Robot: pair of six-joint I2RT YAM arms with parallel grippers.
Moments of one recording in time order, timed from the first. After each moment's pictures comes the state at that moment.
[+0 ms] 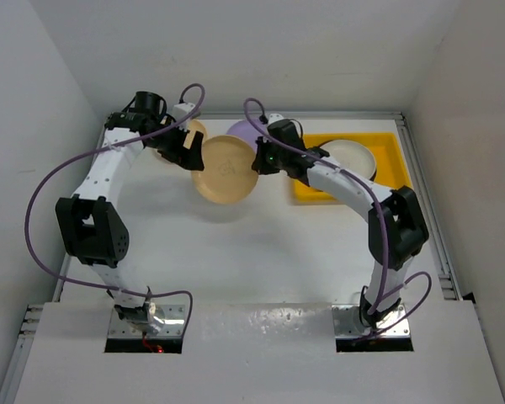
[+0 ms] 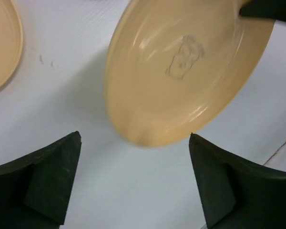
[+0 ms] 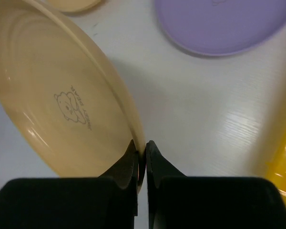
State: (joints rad) left arm -0.08 1.73 1.68 -0.94 0.55 0.36; right arm 0.60 1.82 1.42 -0.23 -0.04 0.35
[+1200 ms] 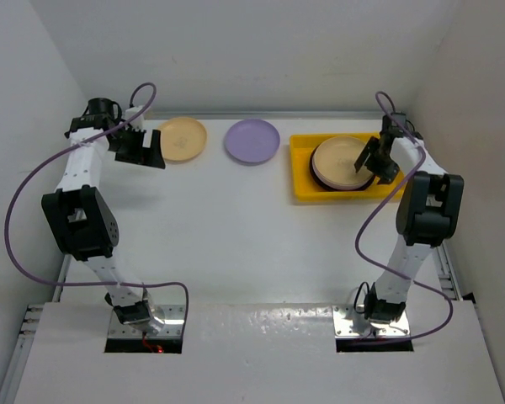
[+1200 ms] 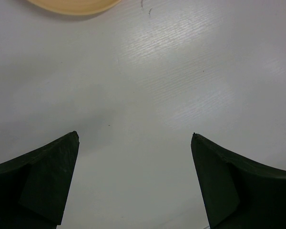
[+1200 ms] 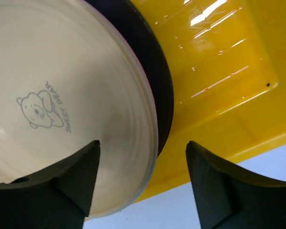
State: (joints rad) left arm 0.21 1.80 1.68 -0.96 0.49 0.36; right arm -0.16 1.95 1.46 -0.66 0.06 0.44
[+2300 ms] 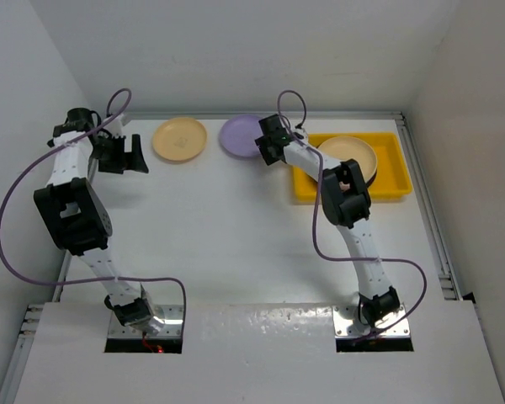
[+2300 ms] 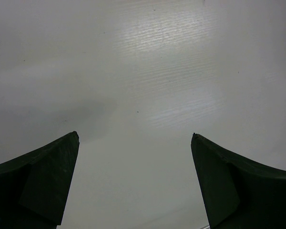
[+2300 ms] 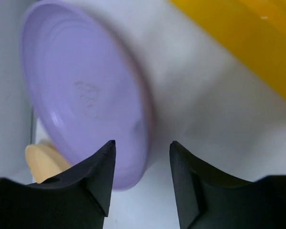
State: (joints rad) left arm 0.36 1.88 1.68 -0.95 0.49 0.34; right arm 0.46 2.46 1.99 -0.38 0.31 1.43
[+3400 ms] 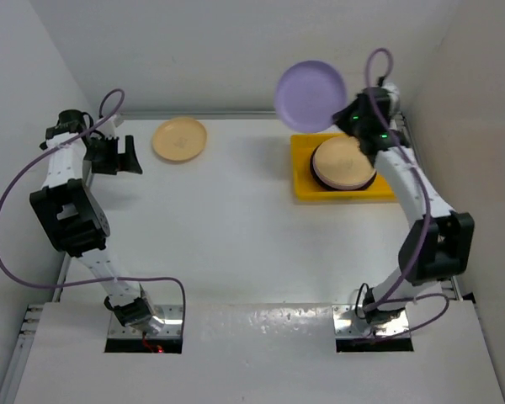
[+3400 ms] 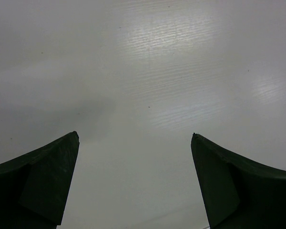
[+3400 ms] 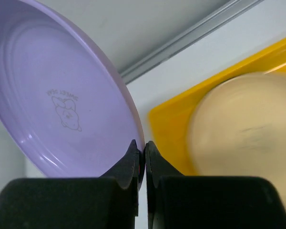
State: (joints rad) left arm 0.40 1.88 1.68 -0.96 0.50 0.37; right arm 0.19 1.64 1.40 -0.19 0.09 0.73
